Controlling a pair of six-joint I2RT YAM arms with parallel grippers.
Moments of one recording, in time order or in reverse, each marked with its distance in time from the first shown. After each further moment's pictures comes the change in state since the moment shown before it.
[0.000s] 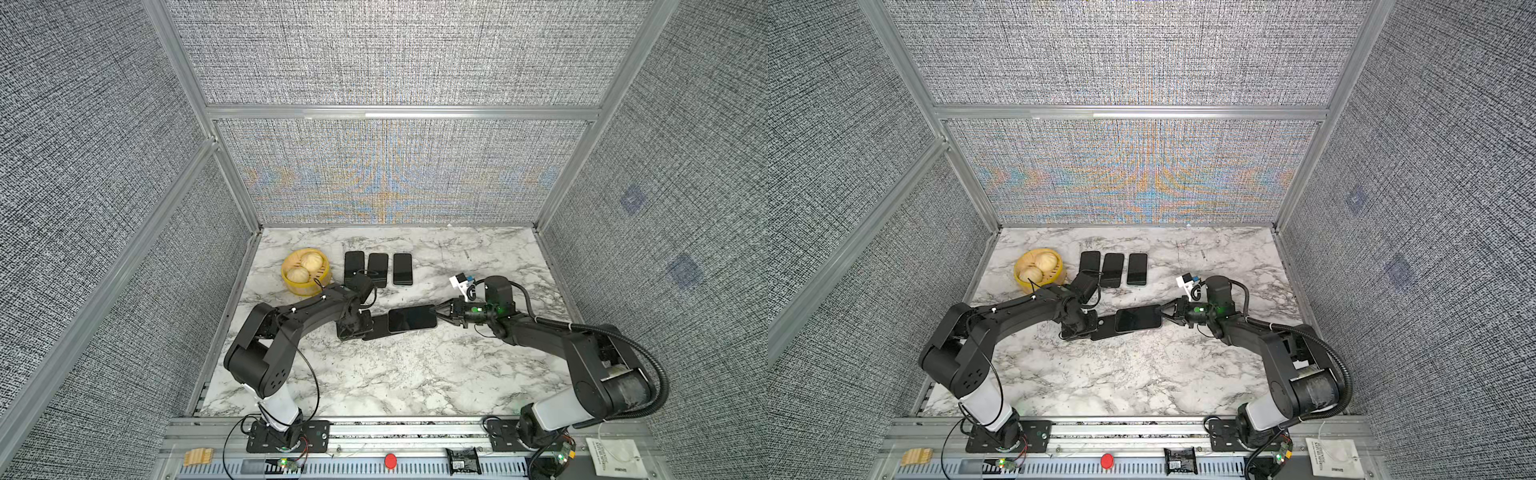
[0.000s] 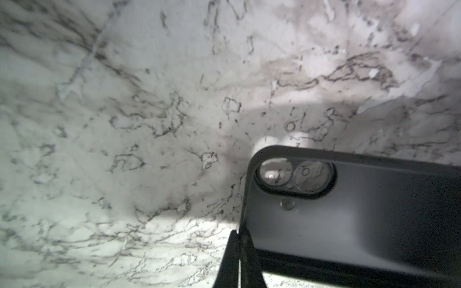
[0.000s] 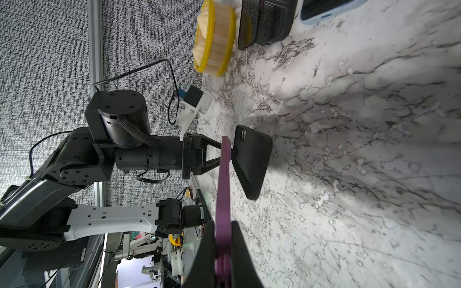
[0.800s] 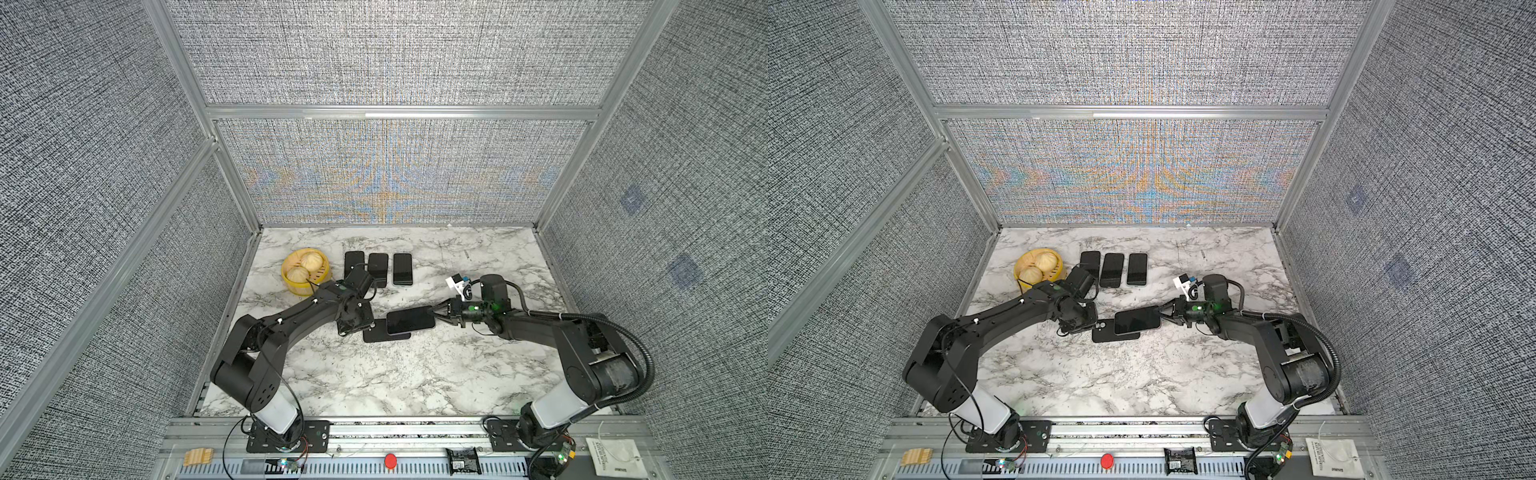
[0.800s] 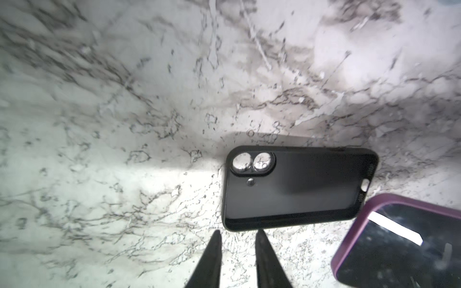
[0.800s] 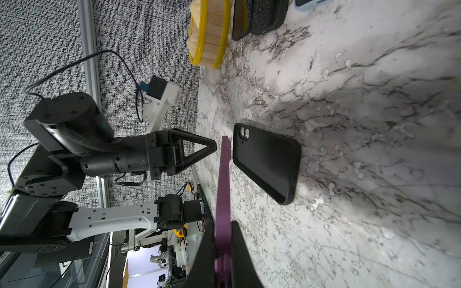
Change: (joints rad) left arm 0.002 -0.139 0.021 -0.010 -0.032 -0.037; right arm -0.005 0.093 0.047 -0.007 -0.040 -0.014
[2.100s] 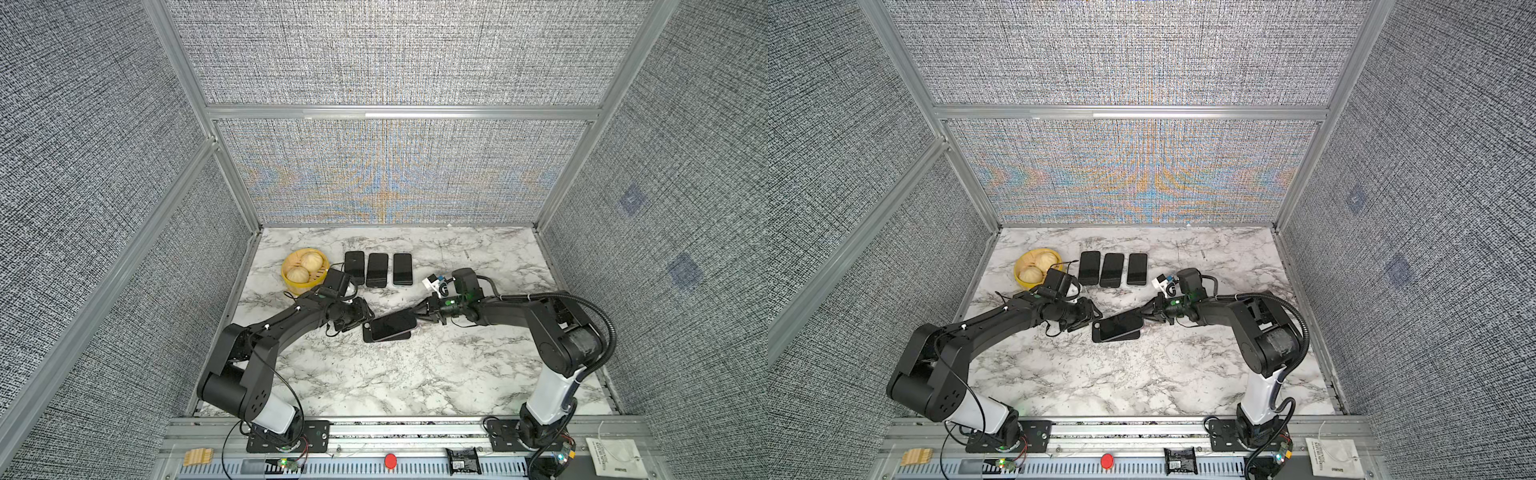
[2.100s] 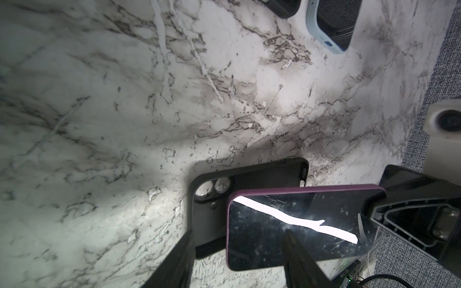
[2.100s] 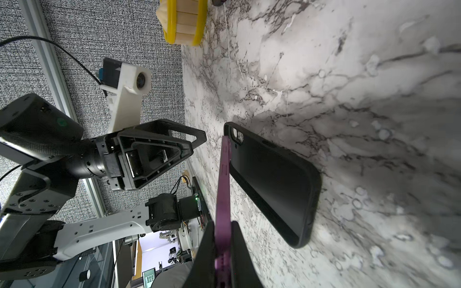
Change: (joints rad) left arm 0.149 -0.047 -0.186 0.335 0.303 0.041; right arm 0.138 0.208 0.219 -0.150 0.049 -0.006
